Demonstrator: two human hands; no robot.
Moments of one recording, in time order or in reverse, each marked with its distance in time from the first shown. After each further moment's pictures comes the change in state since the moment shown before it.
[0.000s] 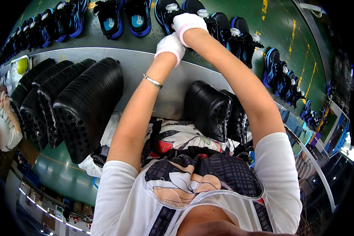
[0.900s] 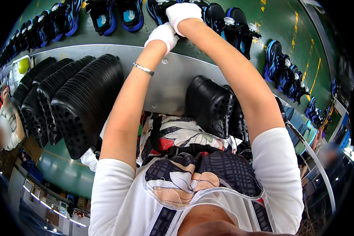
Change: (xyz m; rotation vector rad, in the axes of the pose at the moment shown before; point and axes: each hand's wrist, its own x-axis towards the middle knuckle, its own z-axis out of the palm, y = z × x) left_hand 0.017 -0.023 -0.007 0.120 -0.008 0.122; right_hand -0.003 -0.008 0.000 -0.109 0.113 -0.110
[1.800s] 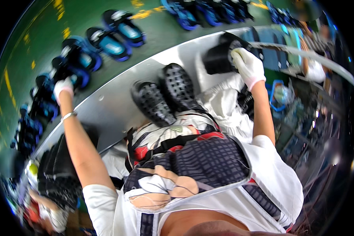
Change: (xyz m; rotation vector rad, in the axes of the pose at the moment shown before) left_hand 0.057 -0.045 -0.063 0.494 0.075 -0.232; right_hand -0.409 0.157 0.075 0.544 0.420 0.918
